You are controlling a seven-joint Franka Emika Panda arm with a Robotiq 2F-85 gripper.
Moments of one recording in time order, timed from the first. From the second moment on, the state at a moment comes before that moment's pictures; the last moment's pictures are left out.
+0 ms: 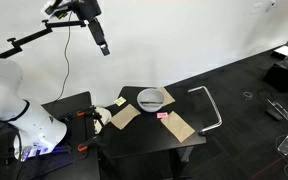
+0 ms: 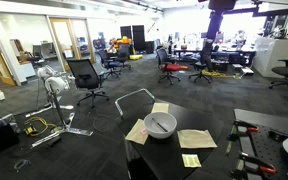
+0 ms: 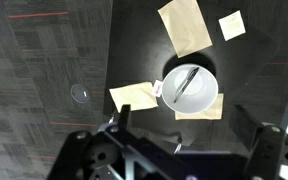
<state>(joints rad) -0.04 -0.69 0.10 -2.50 -0.13 1.95 0.13</state>
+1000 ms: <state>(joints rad) -0.04 -0.56 0.09 -2.50 -0.13 2.16 0.21</state>
